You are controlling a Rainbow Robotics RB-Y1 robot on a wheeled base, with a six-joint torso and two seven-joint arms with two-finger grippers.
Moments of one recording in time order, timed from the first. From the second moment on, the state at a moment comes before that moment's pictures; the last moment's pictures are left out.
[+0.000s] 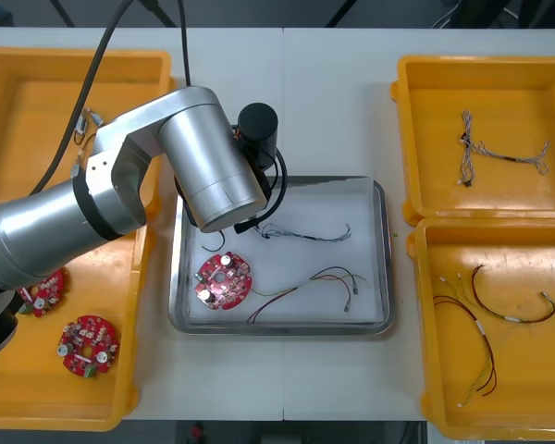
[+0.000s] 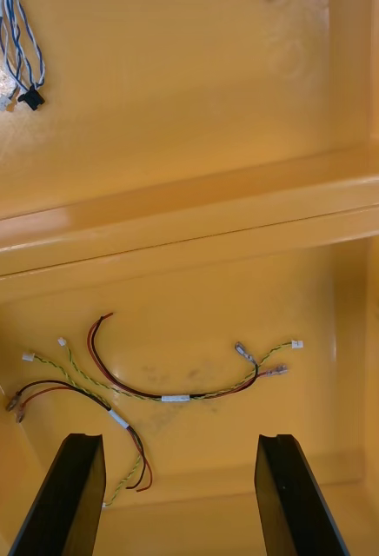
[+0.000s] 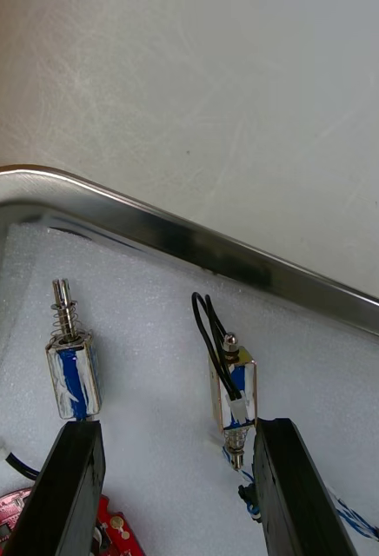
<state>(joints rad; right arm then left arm) -0.33 -0.92 -0.24 -1.94 -0.97 1.91 1.10 -0.92 0.54 -0.85 -1.74 0.53 1.58 -0.04</state>
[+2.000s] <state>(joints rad) -0.69 -0.78 0.40 -2.04 -1.08 1.84 1.65 -0.18 1.38 0.16 -2.05 1.34 1.54 -0.75</state>
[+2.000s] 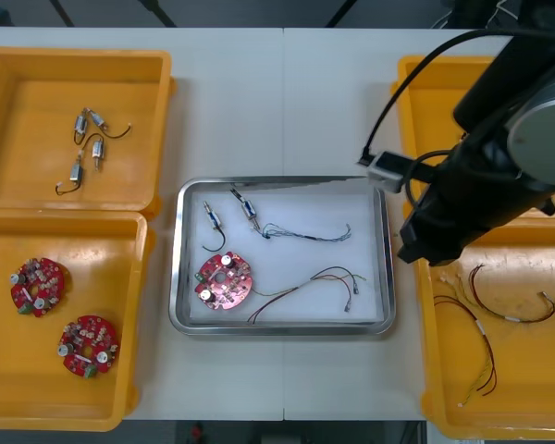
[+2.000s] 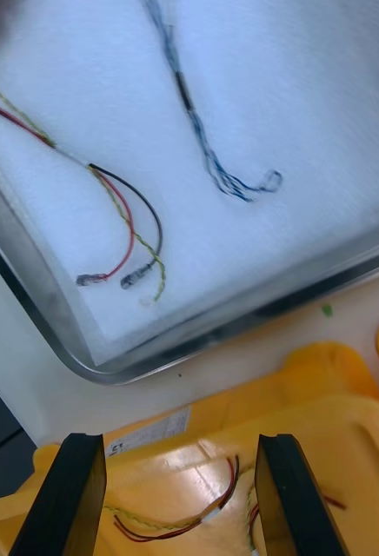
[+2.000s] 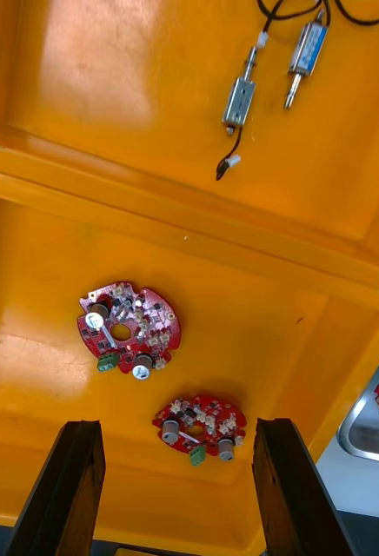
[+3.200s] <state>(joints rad) -0.85 -0.48 1.10 -1.98 -0.70 1.67 1.66 -0.05 1.40 0.19 -2.11 1.31 1.49 -0.98</state>
